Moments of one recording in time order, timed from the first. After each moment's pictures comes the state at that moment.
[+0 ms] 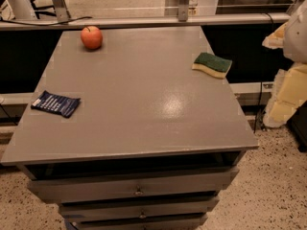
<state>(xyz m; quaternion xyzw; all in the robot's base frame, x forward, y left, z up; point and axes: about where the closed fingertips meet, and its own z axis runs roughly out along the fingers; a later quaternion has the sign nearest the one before) 0.438 -0.216 0.977 -0.60 0.78 -0.04 0.16</state>
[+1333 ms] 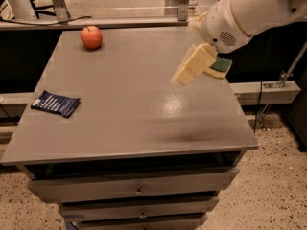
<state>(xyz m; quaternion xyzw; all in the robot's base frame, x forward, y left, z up) 0.549 -0.073 0.970 -0.58 0.72 0.12 0.36</state>
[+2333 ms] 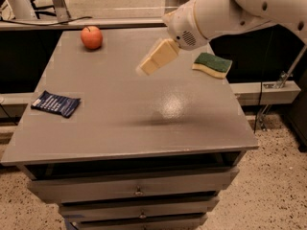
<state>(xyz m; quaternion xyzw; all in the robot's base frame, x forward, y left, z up) 0.596 0.000 0.966 -0.55 0.69 0.17 0.43</state>
